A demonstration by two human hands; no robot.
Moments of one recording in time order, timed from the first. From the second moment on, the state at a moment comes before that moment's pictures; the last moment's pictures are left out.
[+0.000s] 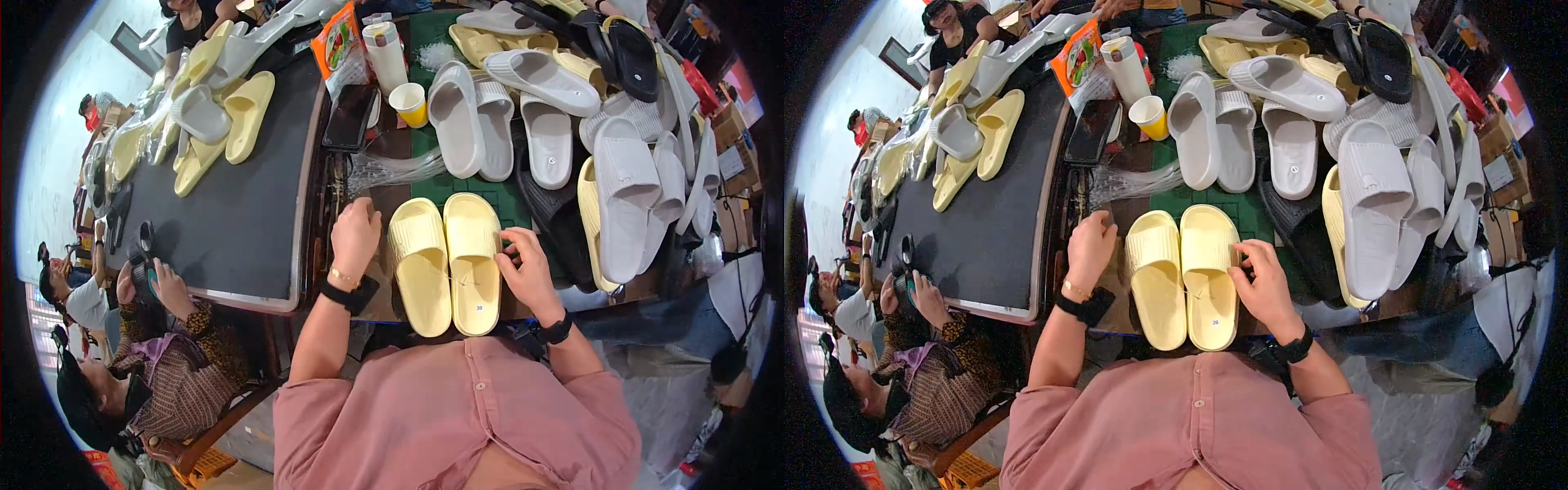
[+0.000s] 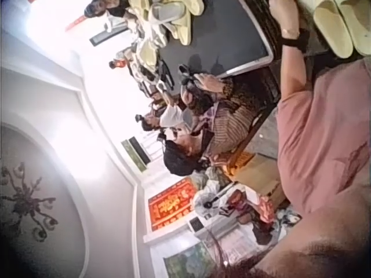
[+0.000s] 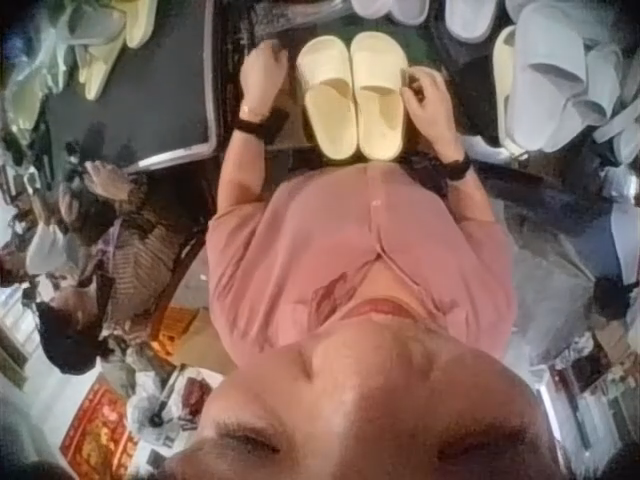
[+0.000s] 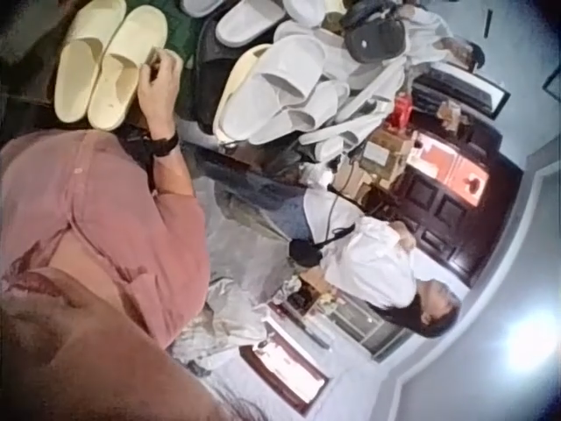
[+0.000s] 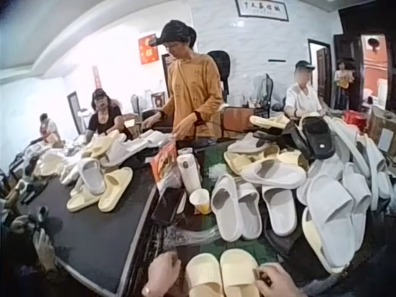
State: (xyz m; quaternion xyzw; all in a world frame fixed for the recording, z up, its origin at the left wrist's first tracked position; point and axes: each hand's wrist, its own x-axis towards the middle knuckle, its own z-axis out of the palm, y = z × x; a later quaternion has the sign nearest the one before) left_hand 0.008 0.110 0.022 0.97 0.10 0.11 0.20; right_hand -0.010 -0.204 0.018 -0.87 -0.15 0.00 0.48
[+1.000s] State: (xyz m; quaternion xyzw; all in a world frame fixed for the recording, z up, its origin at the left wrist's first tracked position) left_hand -0.054 0.083 0.140 0.90 0.01 0.25 0.35; right_hand -0.013 -0.196 0.069 -0.79 -0.22 -0.20 0.53
